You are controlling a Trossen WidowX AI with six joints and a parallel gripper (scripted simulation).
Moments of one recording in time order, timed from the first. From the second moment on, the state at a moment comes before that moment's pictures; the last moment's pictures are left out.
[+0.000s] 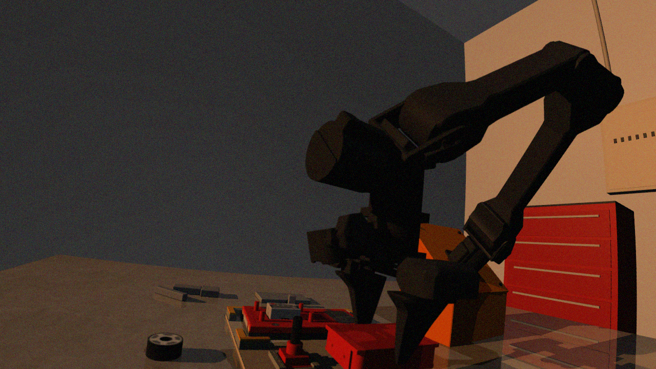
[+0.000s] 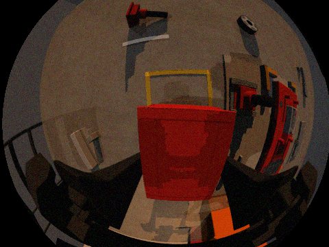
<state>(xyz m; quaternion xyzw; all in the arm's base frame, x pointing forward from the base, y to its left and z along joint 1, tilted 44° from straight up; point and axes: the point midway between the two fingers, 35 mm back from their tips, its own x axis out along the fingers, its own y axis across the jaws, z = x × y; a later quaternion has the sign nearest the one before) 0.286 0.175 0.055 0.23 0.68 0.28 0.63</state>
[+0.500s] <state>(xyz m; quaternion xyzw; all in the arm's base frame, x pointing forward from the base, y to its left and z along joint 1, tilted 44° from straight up) 0.283 0.184 0.046 0.24 0.68 0.28 0.63</state>
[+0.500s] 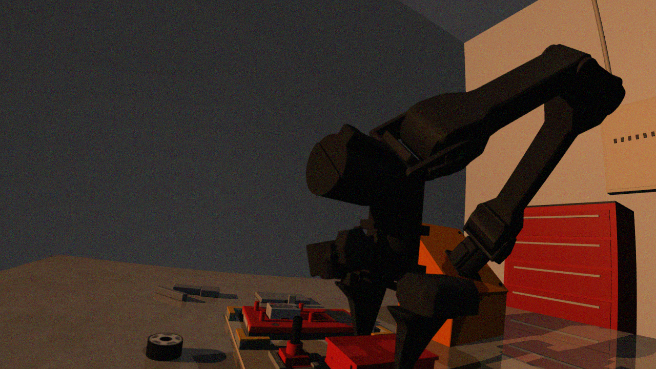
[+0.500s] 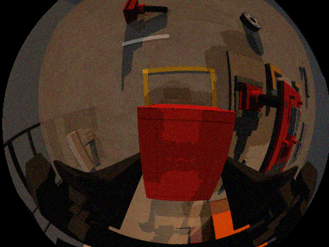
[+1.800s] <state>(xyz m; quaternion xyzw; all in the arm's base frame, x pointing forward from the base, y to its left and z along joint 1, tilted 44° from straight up) 0.279 0.198 0.032 0.24 0.69 0.29 0.63</state>
